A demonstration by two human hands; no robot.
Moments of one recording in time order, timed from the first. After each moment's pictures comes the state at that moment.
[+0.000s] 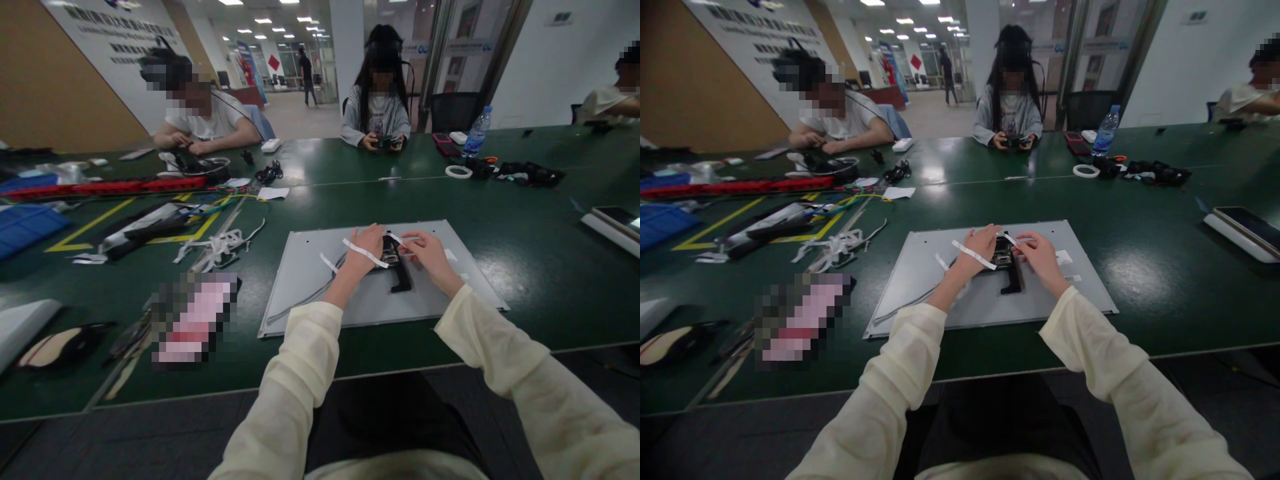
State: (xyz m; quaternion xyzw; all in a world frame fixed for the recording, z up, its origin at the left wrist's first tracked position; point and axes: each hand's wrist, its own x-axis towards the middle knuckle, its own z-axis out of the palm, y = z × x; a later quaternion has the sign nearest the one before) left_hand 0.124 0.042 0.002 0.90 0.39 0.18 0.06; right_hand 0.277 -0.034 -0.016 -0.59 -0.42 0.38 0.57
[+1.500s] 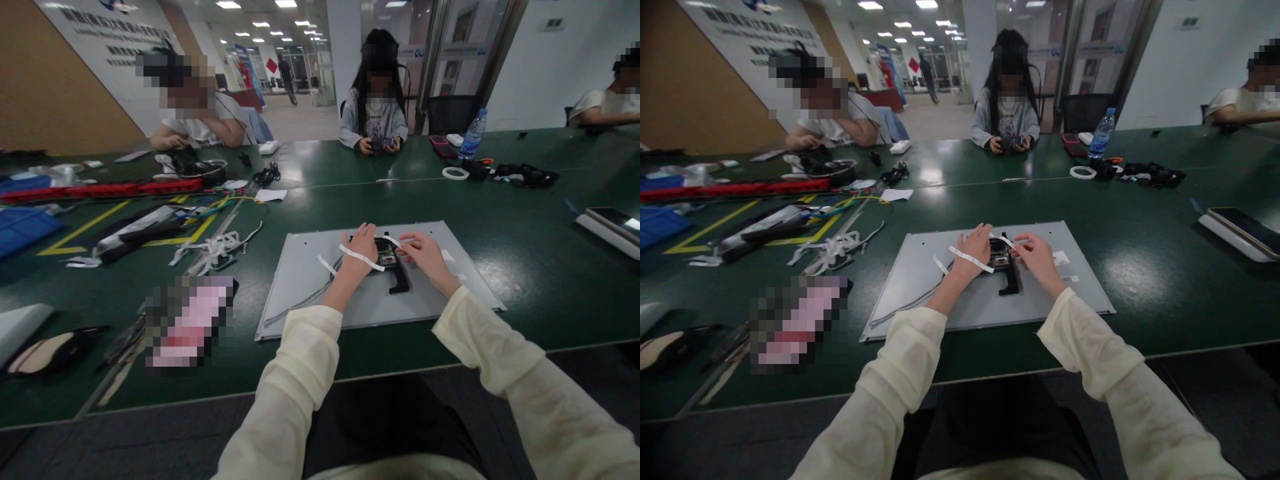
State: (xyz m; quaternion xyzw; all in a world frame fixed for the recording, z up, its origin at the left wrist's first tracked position) left_hand 0.122 0.039 -0.007 0.87 0.46 0.17 0.04; right_hand 0.279 -0.031 -0.021 -0.59 -0.45 0.36 0.56
